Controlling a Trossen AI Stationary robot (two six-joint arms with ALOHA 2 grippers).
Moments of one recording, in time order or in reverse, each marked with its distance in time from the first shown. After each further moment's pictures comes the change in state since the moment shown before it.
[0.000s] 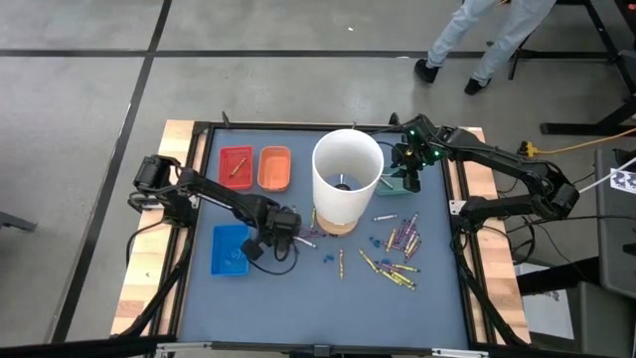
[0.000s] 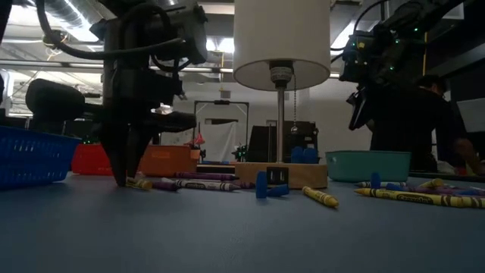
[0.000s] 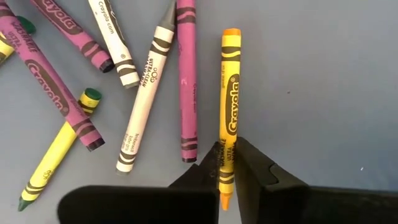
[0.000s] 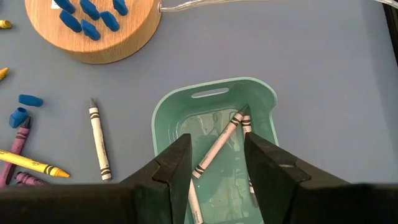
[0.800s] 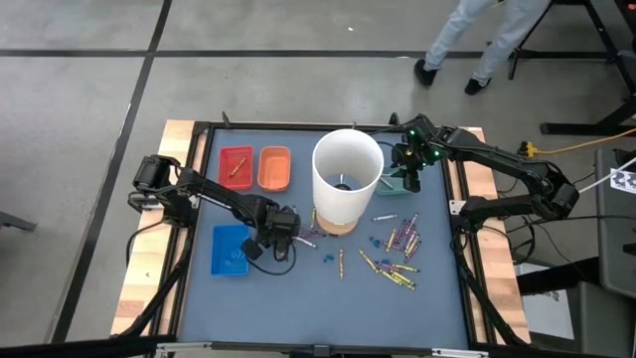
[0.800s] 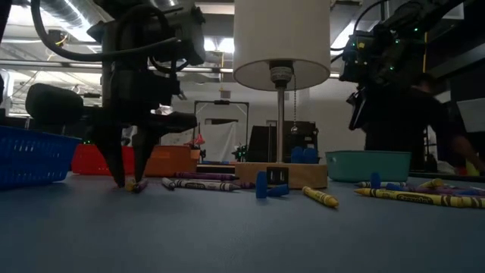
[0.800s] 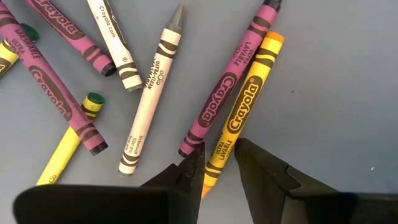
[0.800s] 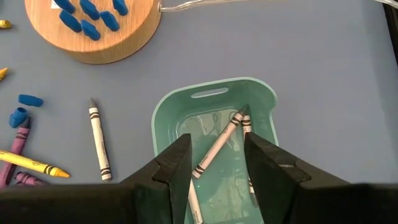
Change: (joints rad) left arm 0.001 -0.005 -0.029 0.029 -0.001 0.033; right arm 0.000 0.000 0.000 0.000 0.000 0.000
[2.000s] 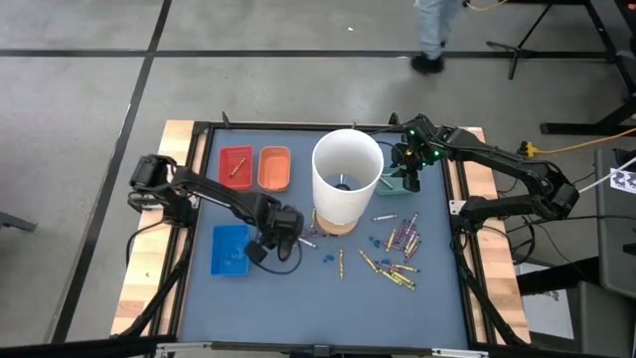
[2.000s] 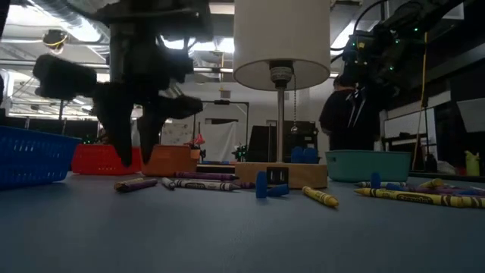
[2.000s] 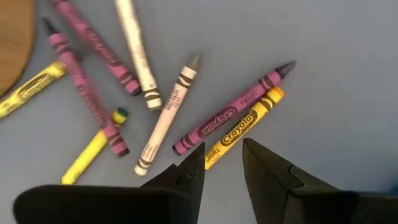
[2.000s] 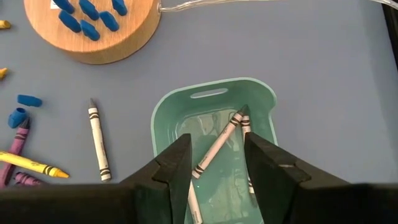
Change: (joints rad) left arm -0.003 -0.030 0.092 -0.068 0.033 -0.092; right arm 0.000 0.000 0.000 0.002 0.002 0.000
